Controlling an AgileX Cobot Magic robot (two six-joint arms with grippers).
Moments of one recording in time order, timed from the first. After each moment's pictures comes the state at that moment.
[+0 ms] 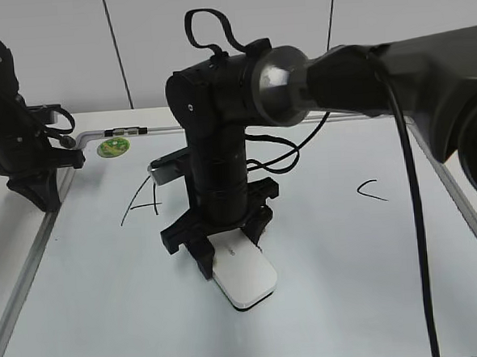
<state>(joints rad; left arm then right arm) -0.08 2.28 -1.73 -0.06 1.08 -0.07 0.72 2.29 -1.85 0.07 1.22 0.12</state>
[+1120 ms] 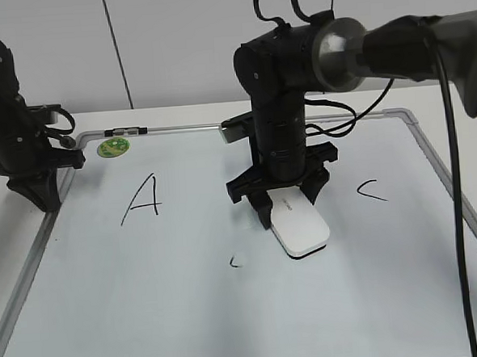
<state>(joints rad) -0.08 2.28 -1.73 -0.05 1.08 -0.07 0.55 2.29 -1.85 -0.08 1.22 0.19</state>
